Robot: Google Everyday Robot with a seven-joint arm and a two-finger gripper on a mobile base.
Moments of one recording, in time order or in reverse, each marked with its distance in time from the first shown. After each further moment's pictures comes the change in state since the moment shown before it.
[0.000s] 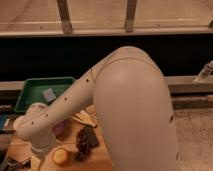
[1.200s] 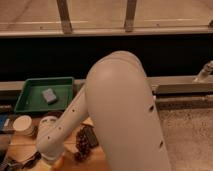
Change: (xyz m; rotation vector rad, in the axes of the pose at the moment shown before) arm 0.009 -0.014 0.062 0.013 -0.080 -0.053
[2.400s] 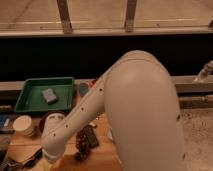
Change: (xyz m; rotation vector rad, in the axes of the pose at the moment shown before) arm -0.002 -0.001 -0.044 -0.046 -0.096 0.039
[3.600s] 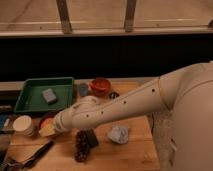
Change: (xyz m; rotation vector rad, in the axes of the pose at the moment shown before) arm -0.085 -0.069 -0.110 -0.076 -0.624 0.100
